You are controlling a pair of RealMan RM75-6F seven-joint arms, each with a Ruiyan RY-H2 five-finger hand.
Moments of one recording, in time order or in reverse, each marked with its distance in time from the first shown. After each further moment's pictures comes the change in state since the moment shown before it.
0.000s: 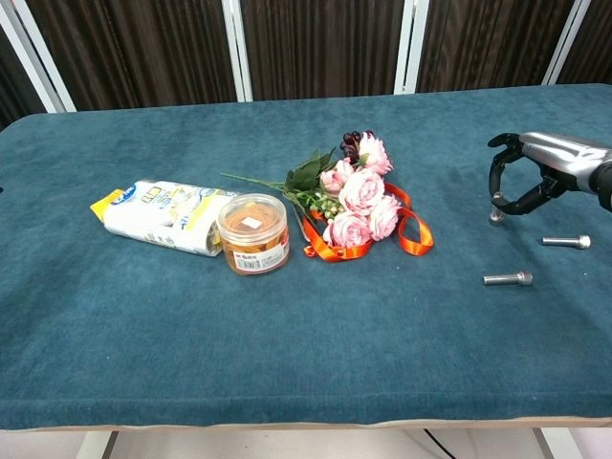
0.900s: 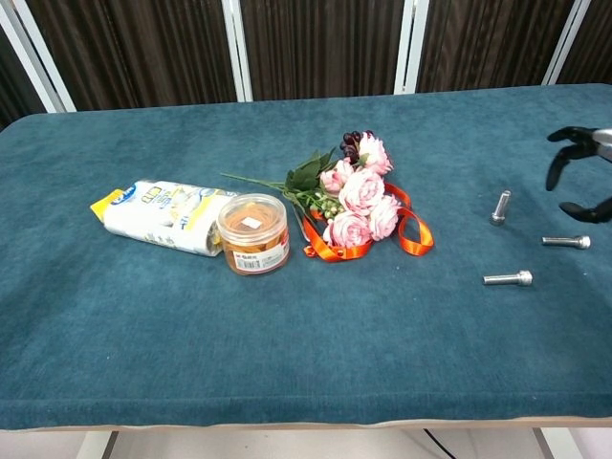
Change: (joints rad) left arm 0.005 0.000 0.004 0.006 0.015 0.015 -0.014; right arm -0.145 0.144 -0.094 -0.159 -0.109 0.166 -0.022
